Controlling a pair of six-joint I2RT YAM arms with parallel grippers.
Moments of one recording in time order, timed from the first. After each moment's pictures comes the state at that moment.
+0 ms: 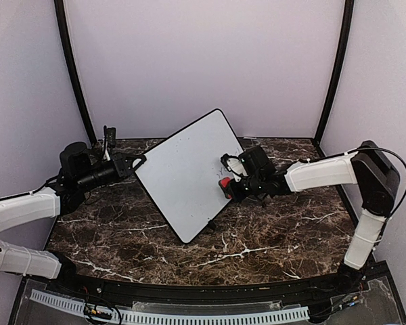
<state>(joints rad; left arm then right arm) -0.41 1.12 0.58 0.43 0.47 -0.74 0.77 1.79 1.08 -0.04 0.02 0.06</state>
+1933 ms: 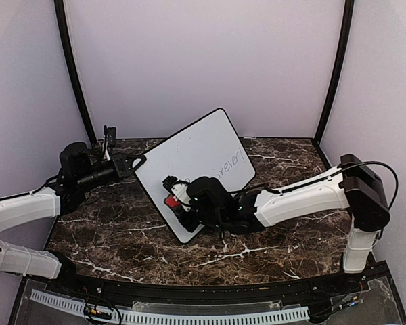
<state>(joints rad) -0.41 1.12 0.58 0.43 0.48 -0.71 1.22 1.89 1.22 0.13 0.30 0.01</state>
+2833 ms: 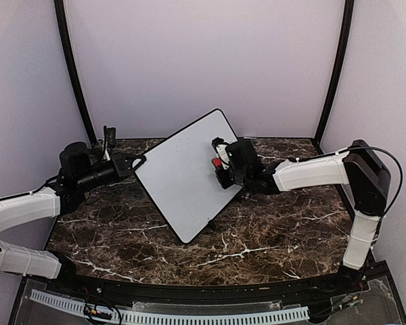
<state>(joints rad) -0.41 1.12 0.58 0.43 0.48 -0.74 0.85 1.86 1.19 0.12 0.36 -0.02</state>
